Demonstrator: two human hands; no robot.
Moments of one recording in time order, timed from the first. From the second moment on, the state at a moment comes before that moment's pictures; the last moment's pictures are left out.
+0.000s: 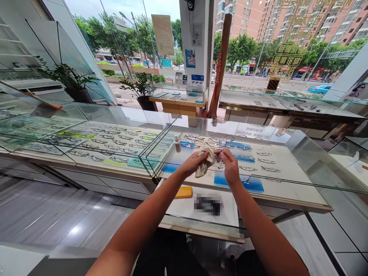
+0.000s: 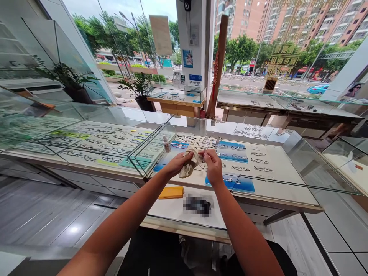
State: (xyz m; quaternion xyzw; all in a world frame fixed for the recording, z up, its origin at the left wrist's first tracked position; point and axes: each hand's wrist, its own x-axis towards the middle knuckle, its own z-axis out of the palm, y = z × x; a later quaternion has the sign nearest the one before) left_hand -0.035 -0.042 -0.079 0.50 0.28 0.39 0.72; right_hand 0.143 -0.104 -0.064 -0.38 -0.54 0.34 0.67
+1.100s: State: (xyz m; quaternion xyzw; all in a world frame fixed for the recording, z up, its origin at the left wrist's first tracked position) left_hand -0.034 -0.052 -0.073 0.52 0.16 0.30 0.78; right_hand 0.139 -0.098 -0.072 -0.38 -0.52 0.43 0.63
